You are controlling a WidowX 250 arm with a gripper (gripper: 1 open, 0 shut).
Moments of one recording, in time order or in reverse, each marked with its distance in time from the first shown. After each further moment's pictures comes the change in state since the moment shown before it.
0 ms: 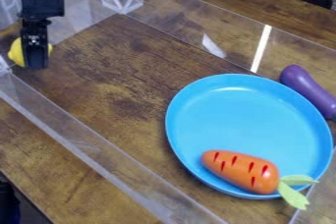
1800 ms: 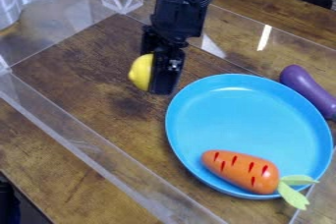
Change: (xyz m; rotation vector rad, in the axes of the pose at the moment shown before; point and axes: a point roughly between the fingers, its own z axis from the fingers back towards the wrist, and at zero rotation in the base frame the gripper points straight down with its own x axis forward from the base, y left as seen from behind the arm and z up) arm 0.121 -0.115 0.020 0.060 0.074 -0.086
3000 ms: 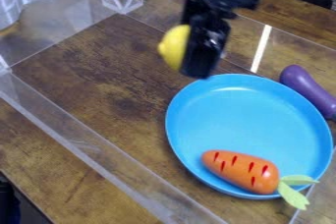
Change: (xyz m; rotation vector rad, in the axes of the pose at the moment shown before) arm 0.020 -0.067 0.041 0.067 0.060 -0.224
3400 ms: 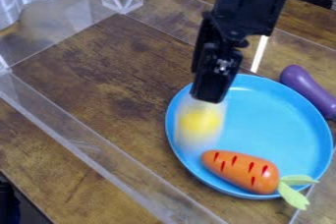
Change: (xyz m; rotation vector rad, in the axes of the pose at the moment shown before) arm 0.002 0.008 -0.012 0.036 -0.017 -0.057
